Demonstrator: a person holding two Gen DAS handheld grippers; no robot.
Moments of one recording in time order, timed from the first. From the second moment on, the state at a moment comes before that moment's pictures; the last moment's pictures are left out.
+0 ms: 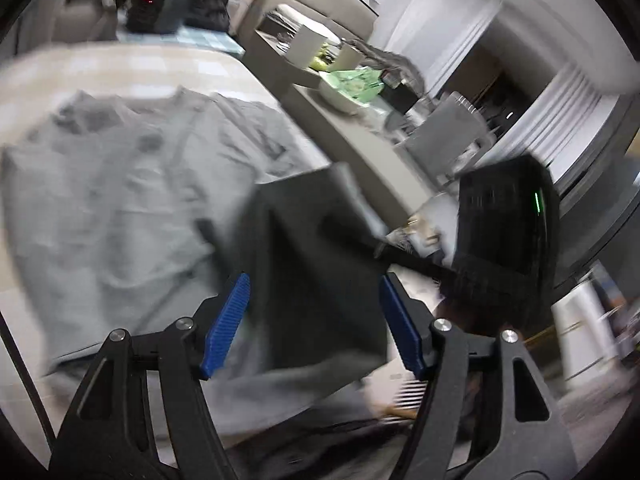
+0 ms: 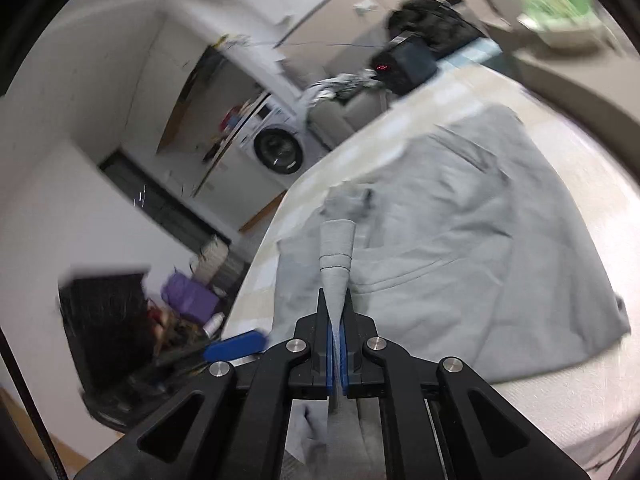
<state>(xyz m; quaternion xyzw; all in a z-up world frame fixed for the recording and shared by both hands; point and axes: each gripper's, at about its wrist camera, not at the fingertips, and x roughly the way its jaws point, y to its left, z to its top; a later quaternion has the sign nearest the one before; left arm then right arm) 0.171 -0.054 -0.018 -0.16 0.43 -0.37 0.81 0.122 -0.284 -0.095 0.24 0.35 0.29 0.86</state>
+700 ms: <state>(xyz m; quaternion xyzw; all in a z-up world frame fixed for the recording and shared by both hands) 0.224 -0.034 -0.032 -0.23 0.47 -0.30 0.80 0.069 -0.229 -0.104 0.05 0.32 0.31 0.90</state>
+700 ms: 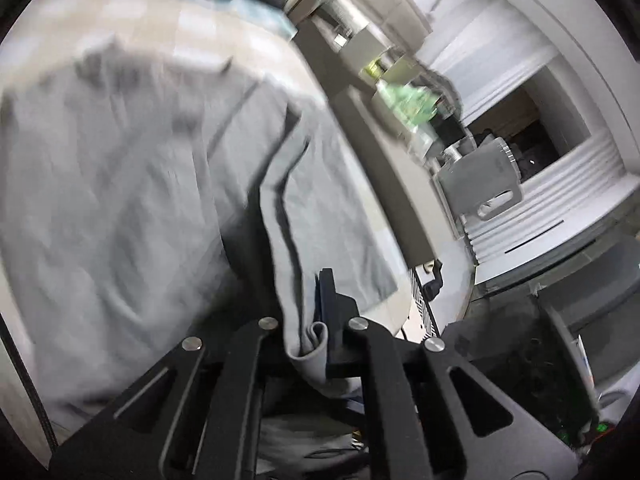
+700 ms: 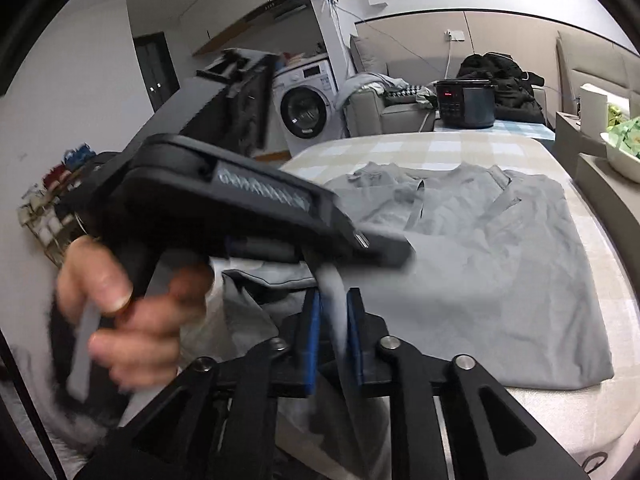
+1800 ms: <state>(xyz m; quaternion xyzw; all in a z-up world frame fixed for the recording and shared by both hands) 0.313 0.217 -0.034 -0.21 0.45 0.01 0.87 0.112 -0.362 -0.130 0.16 0.37 0.13 0.91</state>
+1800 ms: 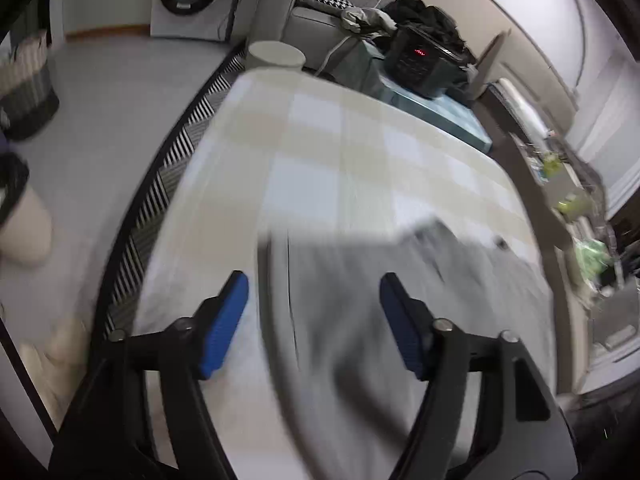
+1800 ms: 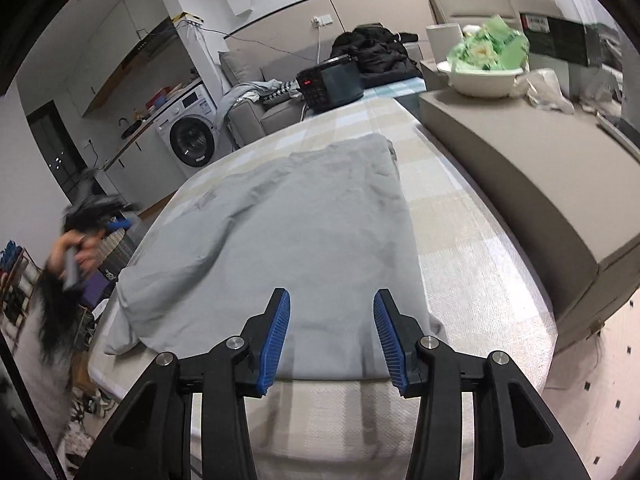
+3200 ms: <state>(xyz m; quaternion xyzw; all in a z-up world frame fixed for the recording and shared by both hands) 0.099 0.199 -0.129 -0.37 0.52 -0.11 0.76 0.103 -0.367 -0.151 0.17 0.40 0.08 0.90</state>
